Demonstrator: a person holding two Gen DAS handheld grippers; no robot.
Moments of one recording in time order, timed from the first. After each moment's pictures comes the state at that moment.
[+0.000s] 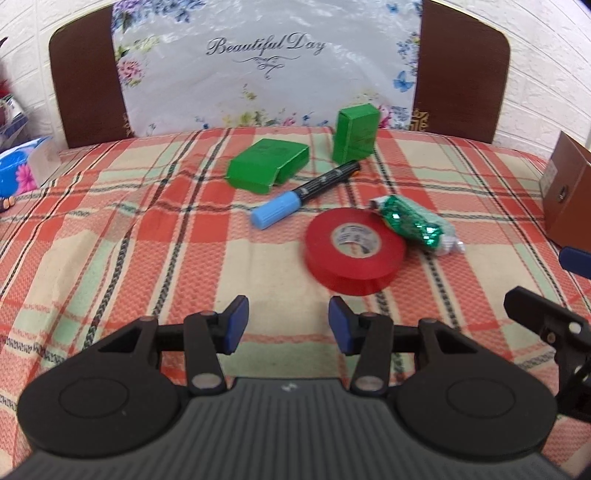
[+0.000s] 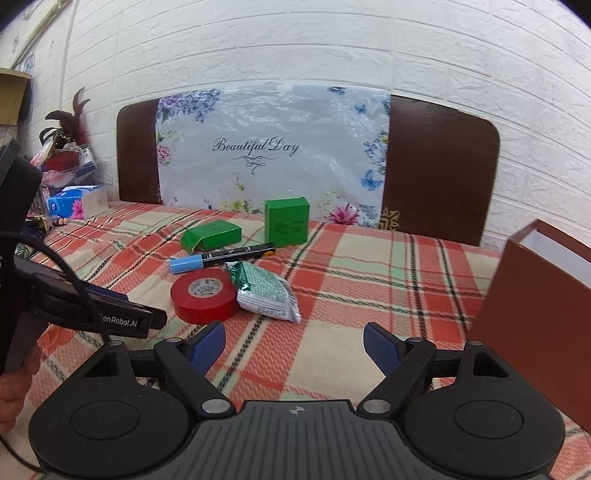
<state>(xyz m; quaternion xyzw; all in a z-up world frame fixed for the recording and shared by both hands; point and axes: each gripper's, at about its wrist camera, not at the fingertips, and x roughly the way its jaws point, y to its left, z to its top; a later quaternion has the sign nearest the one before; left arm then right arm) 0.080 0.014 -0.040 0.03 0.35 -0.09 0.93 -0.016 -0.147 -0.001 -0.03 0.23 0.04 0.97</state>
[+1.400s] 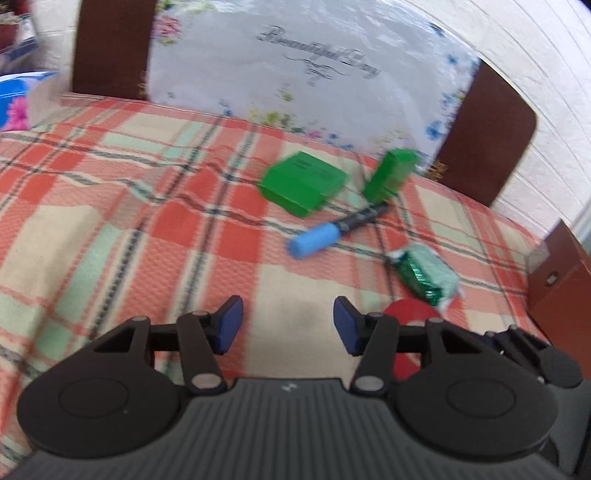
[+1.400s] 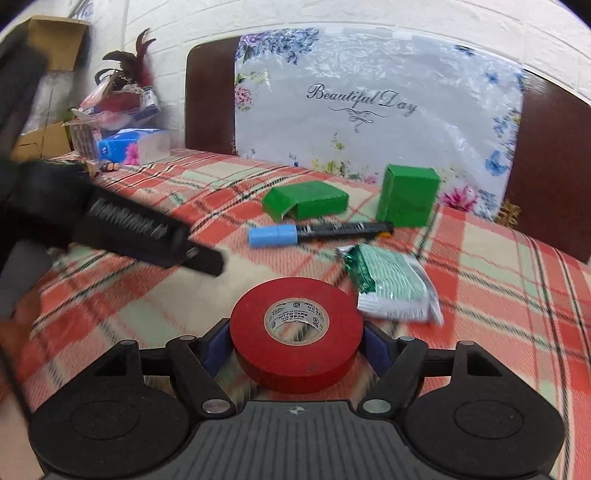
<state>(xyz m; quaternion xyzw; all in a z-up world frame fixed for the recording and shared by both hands) 0.118 0.057 -0.039 -0.10 0.36 -0.14 0.91 0.042 -0.098 -0.035 -0.08 0.29 0.16 0.94</state>
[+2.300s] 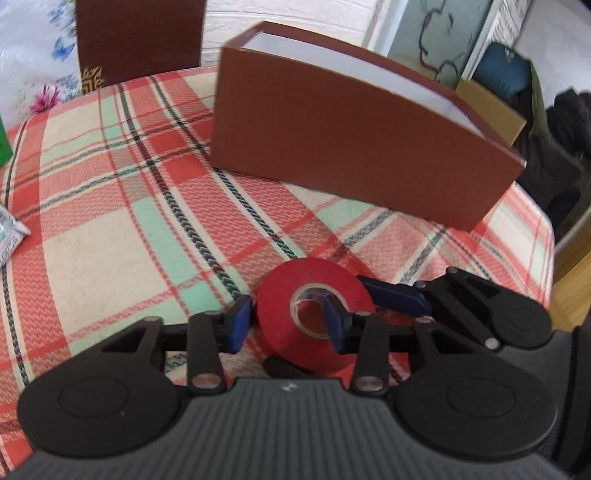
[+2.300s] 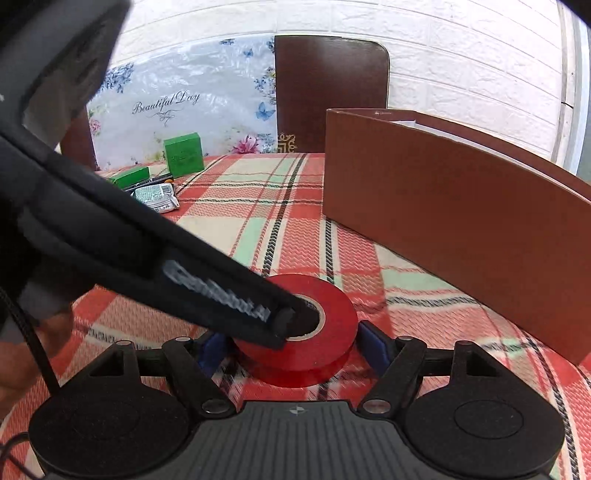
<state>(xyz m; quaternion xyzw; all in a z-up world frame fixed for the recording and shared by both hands) 0.028 -0.196 -0.042 0.10 0.41 -0.42 0.81 -0.085 -0.254 -0.042 0.01 0.29 -0.03 0.96</state>
